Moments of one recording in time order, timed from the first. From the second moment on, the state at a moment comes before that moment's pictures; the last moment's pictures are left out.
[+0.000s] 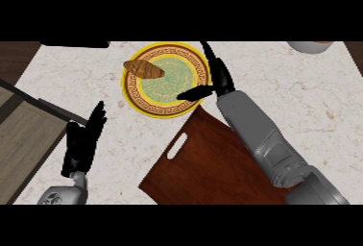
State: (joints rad) left arm -0.08 0.09 -0.03 -1.47 -0.10 0.12 0.24; right arm -1.14 0.00 0.26 -0.14 -0.16 -0.39 -0.43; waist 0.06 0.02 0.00
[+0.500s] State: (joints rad) left arm -0.06 0.09 -0.02 -1.46 -0.10 0.12 0.21; right arm -1.11 -0.04 0.23 -0.09 -0.14 -0.39 -0.48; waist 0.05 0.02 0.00
